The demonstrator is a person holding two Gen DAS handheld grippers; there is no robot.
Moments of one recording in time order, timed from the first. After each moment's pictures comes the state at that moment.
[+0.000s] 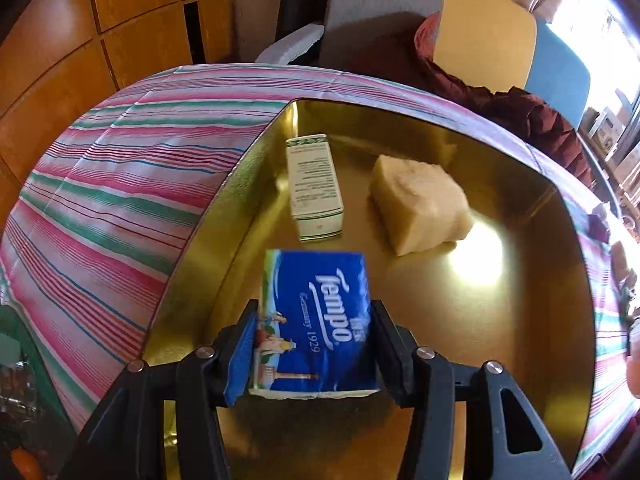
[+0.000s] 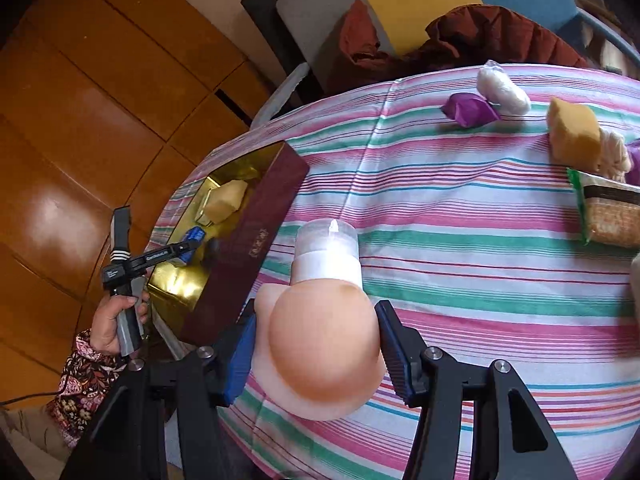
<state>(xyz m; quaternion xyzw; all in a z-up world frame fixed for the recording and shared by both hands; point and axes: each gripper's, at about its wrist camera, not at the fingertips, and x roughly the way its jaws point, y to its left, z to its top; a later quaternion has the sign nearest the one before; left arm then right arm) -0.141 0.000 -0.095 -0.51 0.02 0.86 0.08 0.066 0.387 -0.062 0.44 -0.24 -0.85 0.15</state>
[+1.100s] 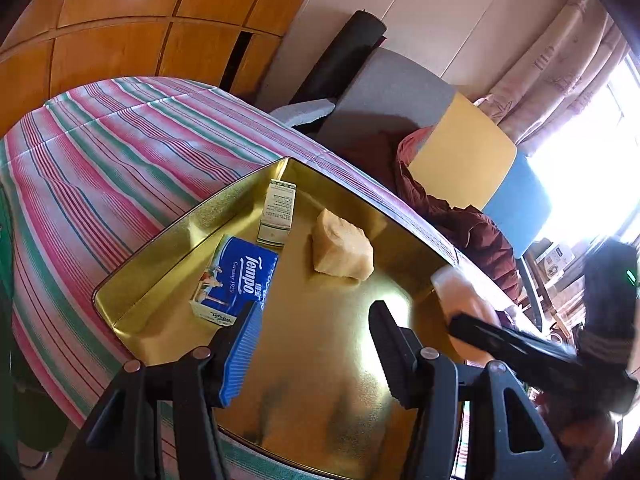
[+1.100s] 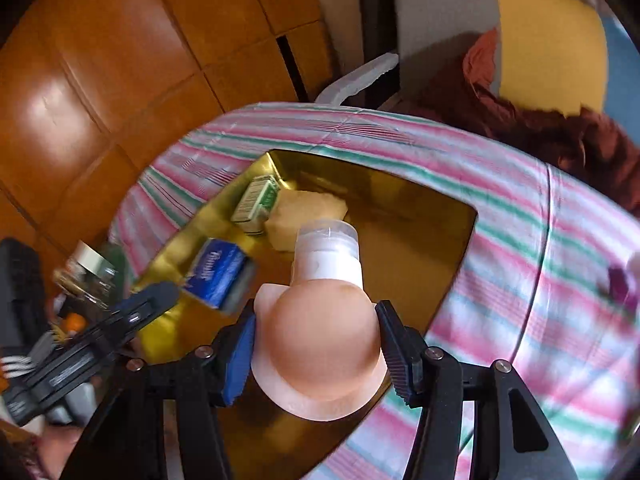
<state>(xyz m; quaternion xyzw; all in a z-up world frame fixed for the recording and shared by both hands) -0.057 -0.020 -0.057 -0.39 -0.21 0.89 0.10 -0.082 0.189 -0.034 0.46 -0.02 -0.87 0.18</state>
